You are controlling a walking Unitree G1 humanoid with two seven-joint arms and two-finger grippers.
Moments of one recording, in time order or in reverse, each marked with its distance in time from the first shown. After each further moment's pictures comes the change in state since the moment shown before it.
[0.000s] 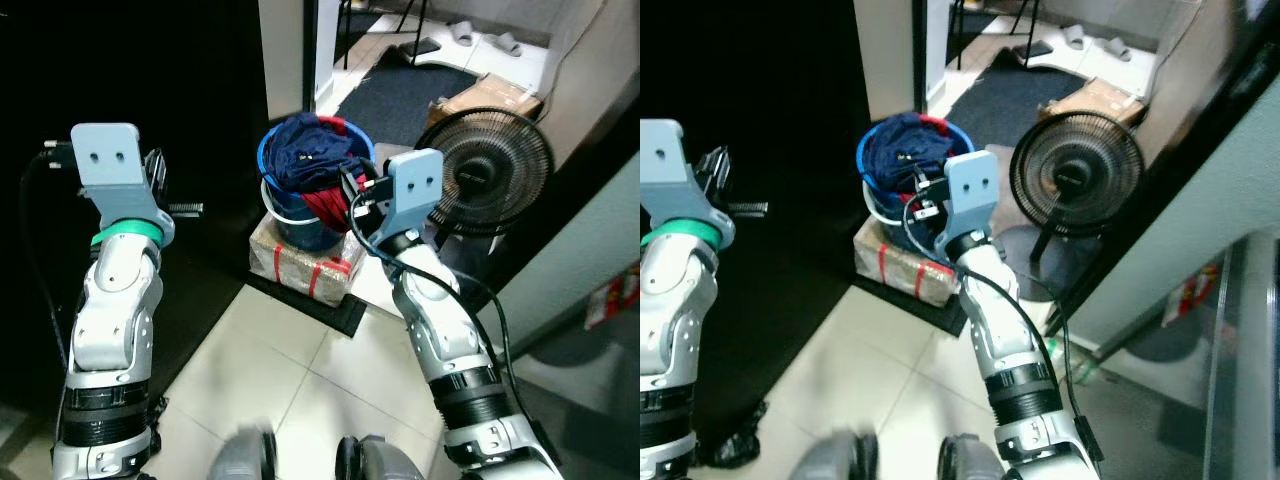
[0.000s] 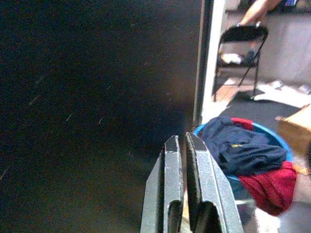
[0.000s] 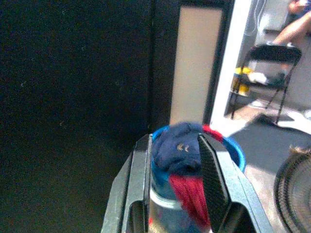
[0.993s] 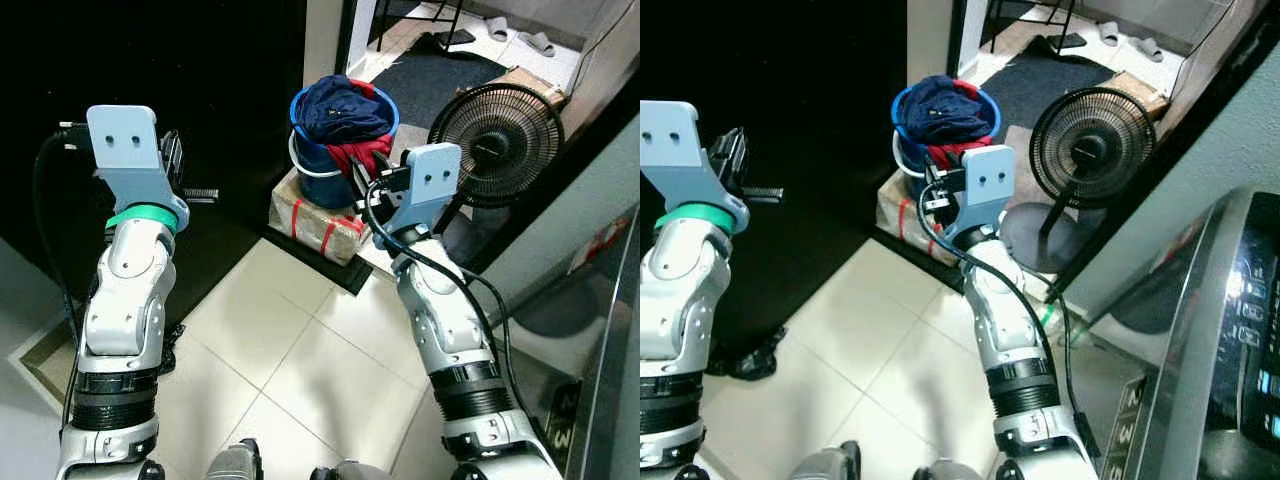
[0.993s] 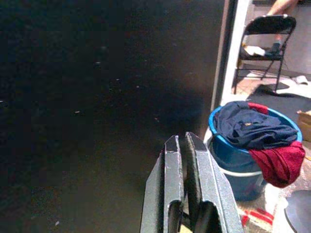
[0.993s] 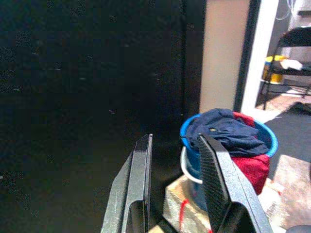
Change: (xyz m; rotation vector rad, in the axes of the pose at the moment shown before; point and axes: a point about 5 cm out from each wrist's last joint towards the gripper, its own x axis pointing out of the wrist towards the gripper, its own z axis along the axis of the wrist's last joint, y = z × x) left arm 0.002 -0.002 -0.002 -0.001 -0.008 0.008; right arm 0.002 -0.003 0.001 0.067 -0.007 -0.001
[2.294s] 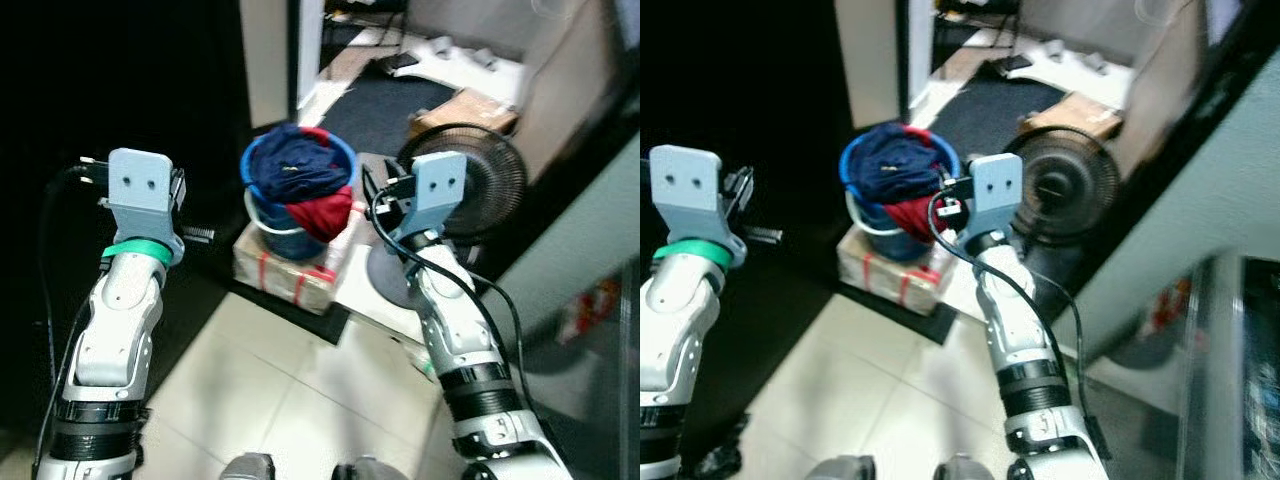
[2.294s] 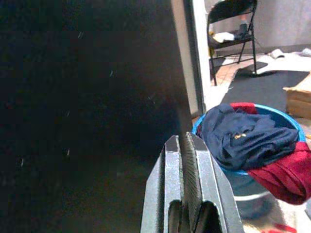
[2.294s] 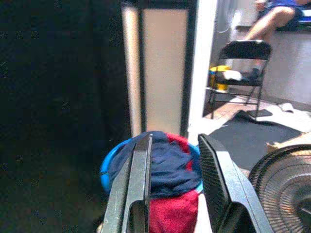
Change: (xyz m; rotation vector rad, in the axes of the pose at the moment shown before) left arm -0.018 0.000 -0.031 0.154 0.059 -0.152; right arm -0.009 -0.034 -0.009 -0.108 0.031 -0.130
